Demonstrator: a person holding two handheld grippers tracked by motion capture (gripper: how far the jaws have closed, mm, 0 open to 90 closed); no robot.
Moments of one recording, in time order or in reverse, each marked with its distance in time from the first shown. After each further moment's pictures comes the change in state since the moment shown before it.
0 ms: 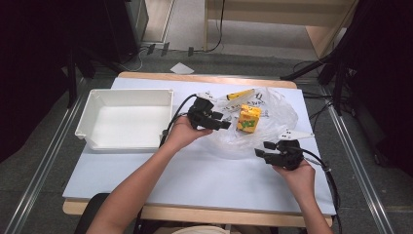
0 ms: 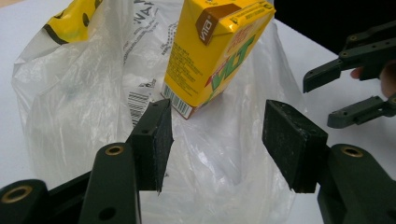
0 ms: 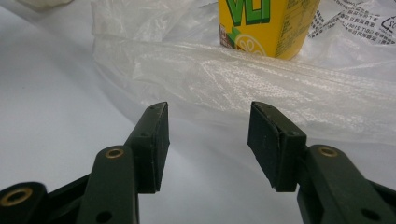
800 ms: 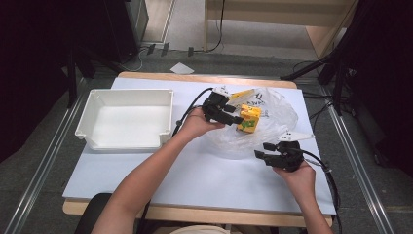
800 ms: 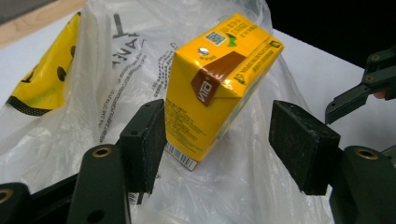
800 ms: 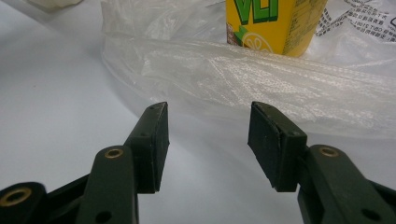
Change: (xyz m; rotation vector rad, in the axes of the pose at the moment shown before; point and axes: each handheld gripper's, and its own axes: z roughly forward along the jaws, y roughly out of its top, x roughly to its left) left arm 0.008 0.031 0.038 -0.006 -0.037 0.105; right arm 0.002 -0.002 -0.002 0.000 0.023 0.003
